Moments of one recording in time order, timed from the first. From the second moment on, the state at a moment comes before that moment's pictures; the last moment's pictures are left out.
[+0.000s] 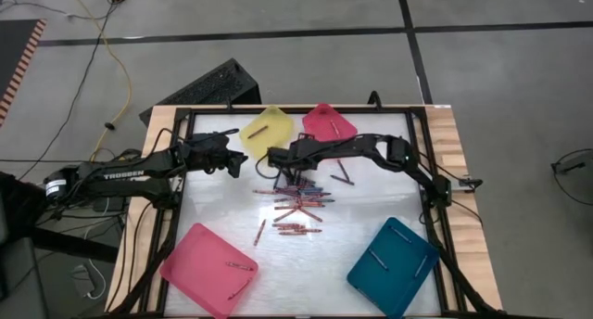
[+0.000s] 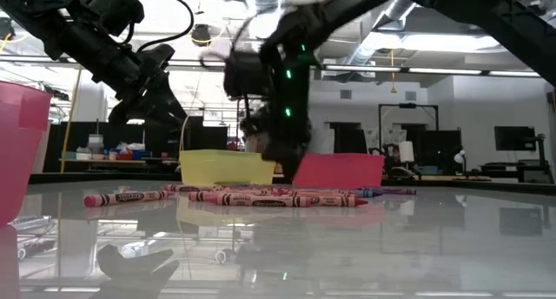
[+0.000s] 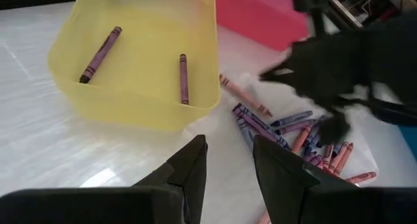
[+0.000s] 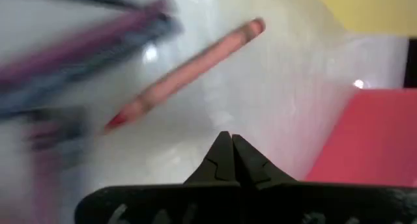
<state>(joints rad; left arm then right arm) 0.41 0.84 0.37 0.01 -0.06 -0.58 -0.16 2.24 1.86 -0.99 0.47 -0.01</state>
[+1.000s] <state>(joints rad) 0.41 0.84 0.37 0.02 0.14 -0.55 0.03 1.31 1.03 -0.67 0.32 0.69</state>
